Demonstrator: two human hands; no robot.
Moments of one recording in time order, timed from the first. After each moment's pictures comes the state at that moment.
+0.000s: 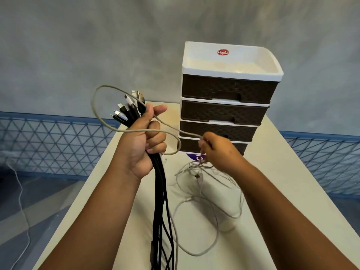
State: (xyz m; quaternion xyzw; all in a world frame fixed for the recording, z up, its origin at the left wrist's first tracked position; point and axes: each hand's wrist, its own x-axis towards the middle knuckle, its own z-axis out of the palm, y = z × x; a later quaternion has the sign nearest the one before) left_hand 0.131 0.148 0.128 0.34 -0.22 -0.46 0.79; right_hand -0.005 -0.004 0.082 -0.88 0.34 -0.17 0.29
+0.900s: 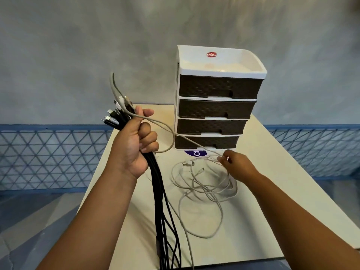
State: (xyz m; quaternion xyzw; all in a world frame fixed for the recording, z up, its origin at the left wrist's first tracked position) left_hand 0.162 0.180 0.120 0.33 -0.22 -0.46 0.80; right_hand -0.054 -0.022 0.009 -0.83 0.52 -0.09 0.21
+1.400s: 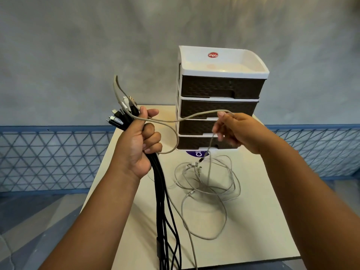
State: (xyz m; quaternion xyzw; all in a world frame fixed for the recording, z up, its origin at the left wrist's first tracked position) left_hand 0.162 0.180 0.121 0.33 -0.23 -0.47 0.79; right_hand -0.032 0.014 0.141 -0.77 0.38 -0.19 0.47
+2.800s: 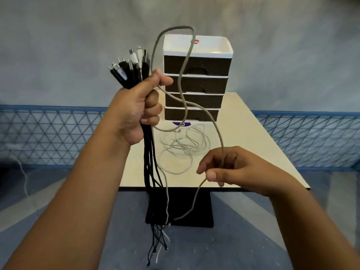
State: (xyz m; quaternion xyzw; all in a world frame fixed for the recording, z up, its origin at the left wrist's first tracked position) left_hand -0.007 0.288 0.174 0.46 -0.38 -0.39 0.70; right_hand -0.240 0.199 0.119 -0.85 0.13 -0.07 0.51
